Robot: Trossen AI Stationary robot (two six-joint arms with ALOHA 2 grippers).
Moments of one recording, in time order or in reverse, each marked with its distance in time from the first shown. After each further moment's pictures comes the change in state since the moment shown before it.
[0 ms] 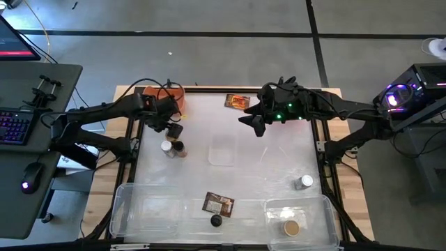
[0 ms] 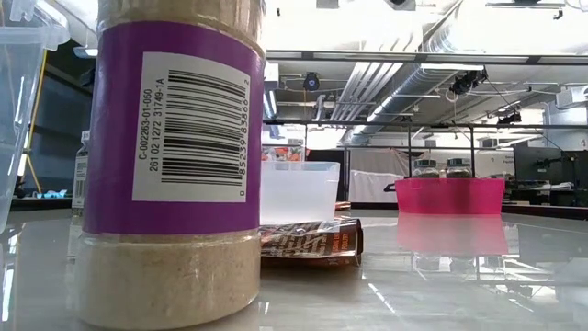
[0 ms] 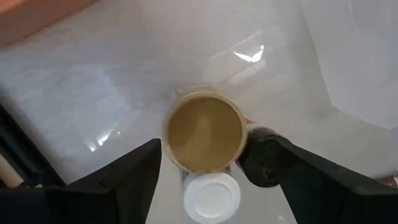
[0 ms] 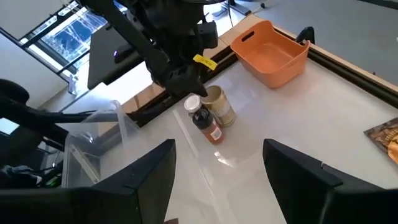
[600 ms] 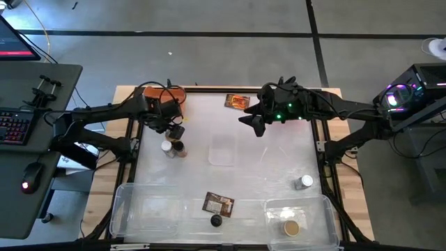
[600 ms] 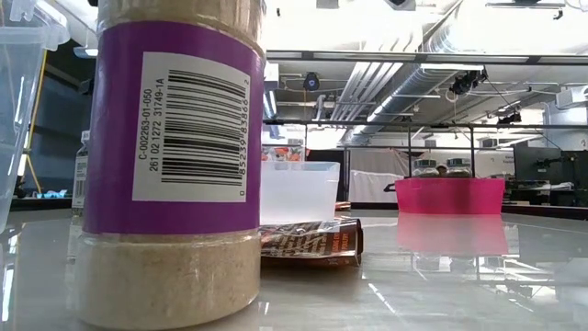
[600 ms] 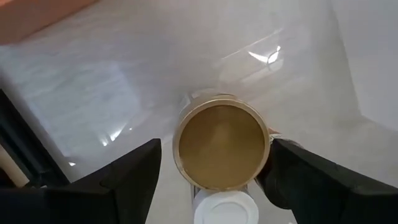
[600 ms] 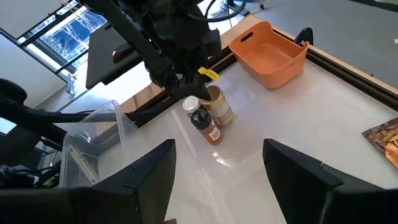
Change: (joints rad) left arm -0.009 0.044 -0.043 0.030 -0.043 -0.028; right arm 0.000 0.000 0.000 0.001 0.007 -0.006
